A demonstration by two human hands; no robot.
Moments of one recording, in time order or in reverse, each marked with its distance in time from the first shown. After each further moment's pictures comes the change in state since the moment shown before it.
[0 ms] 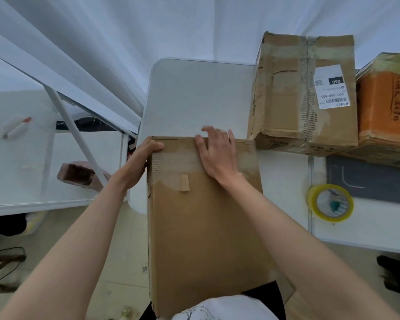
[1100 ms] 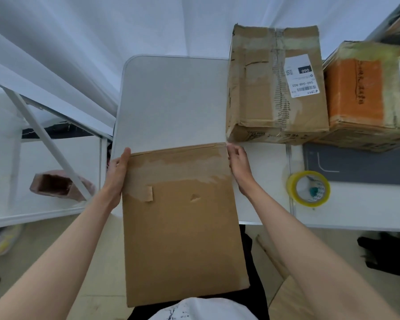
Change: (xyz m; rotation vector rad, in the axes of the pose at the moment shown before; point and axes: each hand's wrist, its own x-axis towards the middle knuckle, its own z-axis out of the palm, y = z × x) left_hand 0.009 -0.062 0.010 -0.028 0.309 -0.166; right_hand -0.047 0.108 -0.025 0.750 0.006 0.611
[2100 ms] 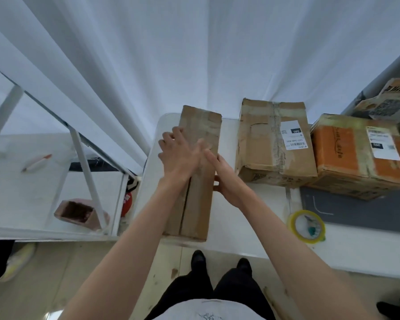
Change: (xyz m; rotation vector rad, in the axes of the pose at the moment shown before) left_hand -0.117 0.173 0.071 0.544 0.363 0.558; right_hand -0.095 -0.157 0.041 0.116 -0.493 -0.037
